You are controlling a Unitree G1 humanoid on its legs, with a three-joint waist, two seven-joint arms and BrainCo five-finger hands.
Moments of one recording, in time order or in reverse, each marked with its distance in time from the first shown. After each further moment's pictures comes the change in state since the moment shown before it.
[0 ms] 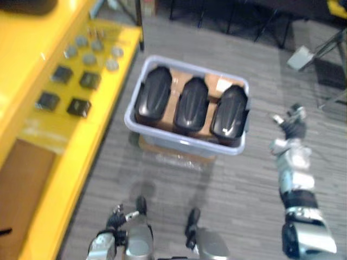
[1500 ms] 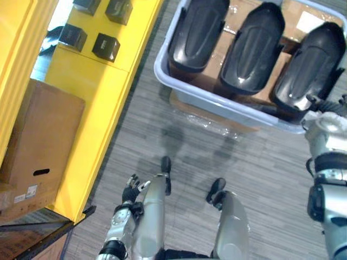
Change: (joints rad) left arm -0.082 -0.132 -0.054 -0.013 -0.264 -0.145 0.027; right arm -0.228 -0.152 0.130 0.242 -0.013 0.343 -0.252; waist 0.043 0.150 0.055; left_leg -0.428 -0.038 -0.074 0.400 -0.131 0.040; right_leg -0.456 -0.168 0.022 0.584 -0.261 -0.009
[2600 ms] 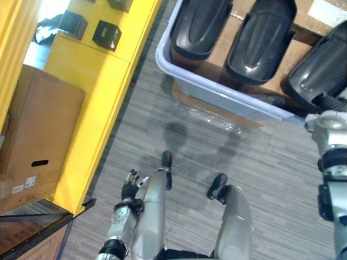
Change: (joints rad) left arm 0.010 0.007 -0.039 -0.026 -0.051 -0.063 0.018; right arm 0.007 -0.076 0.148 0.040 -0.177 -0.005 0.067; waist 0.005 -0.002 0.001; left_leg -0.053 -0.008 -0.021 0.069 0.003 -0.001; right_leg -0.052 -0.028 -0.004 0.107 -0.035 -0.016
